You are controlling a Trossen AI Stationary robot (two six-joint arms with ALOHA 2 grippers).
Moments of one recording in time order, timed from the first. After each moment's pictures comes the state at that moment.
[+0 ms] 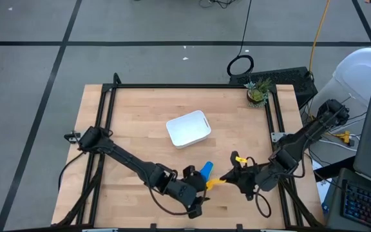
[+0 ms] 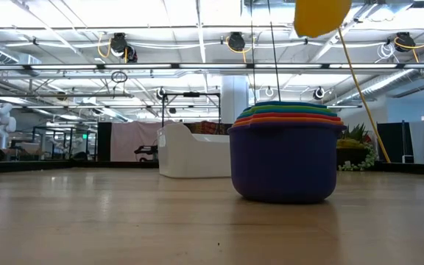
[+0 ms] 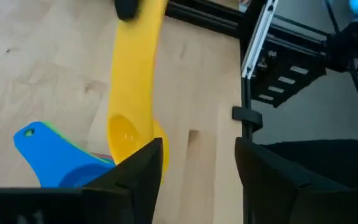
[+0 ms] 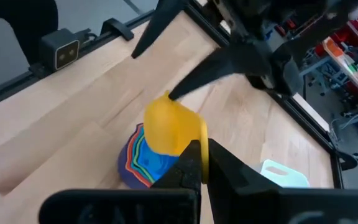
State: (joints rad) left arm -0.49 2.03 1.77 -0.42 -0.28 -0.59; right arm 0.70 1.20 0.89 -0.27 0.47 -0.31
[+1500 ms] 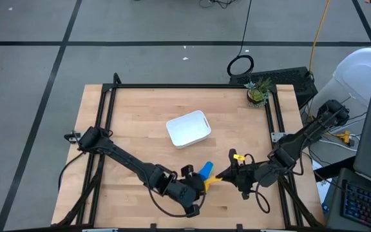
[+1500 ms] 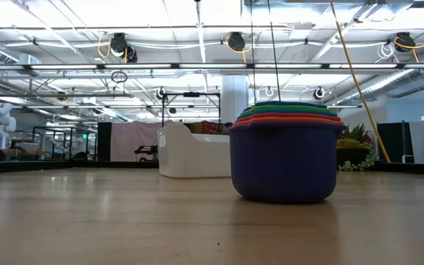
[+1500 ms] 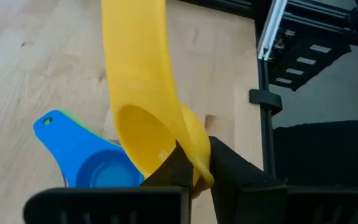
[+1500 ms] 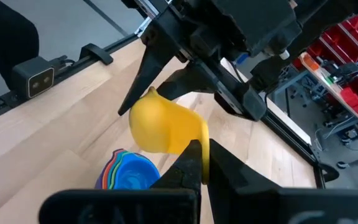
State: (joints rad) left arm -0.50 2.03 1.76 -0.51 -0.29 -0.57; right arm 0.68 1.20 0.89 -0.14 0.47 -0.36
